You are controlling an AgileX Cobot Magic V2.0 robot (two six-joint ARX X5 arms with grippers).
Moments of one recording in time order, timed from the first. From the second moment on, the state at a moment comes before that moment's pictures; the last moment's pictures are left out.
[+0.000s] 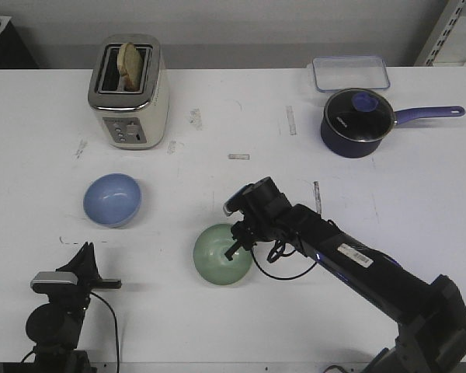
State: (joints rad) left arm -0.01 0.01 0.03 0.01 -0.03 0.01; right arm 0.67 1.65 1.19 -0.54 -0.25 -0.02
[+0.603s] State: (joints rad) left arm -0.01 0.01 0.03 0.01 -0.03 0.01; right arm 0.62 1.57 1.23 -0.56 -0.26 -0.02
